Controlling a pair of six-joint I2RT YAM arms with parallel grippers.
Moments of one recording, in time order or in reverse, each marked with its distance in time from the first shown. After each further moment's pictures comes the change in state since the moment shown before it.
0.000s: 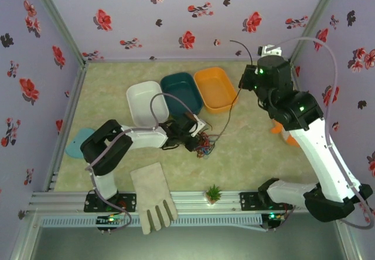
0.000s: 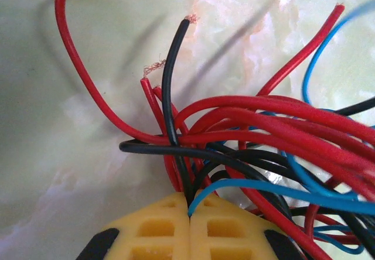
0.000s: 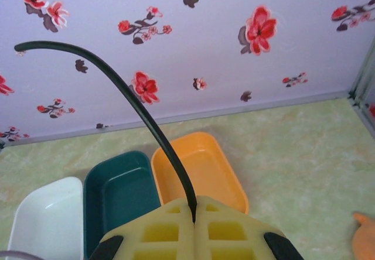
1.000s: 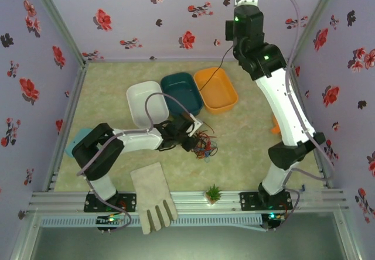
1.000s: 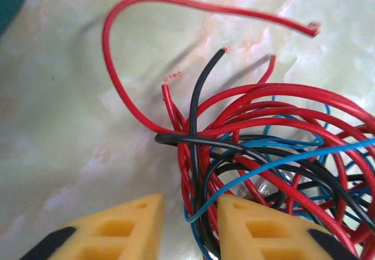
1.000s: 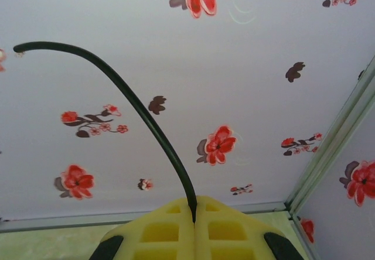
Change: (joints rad) left arm 0.000 -0.110 -0.043 -0.016 -0.042 -0.019; right arm -0.082 0.608 0.592 0.216 0.214 -0.393
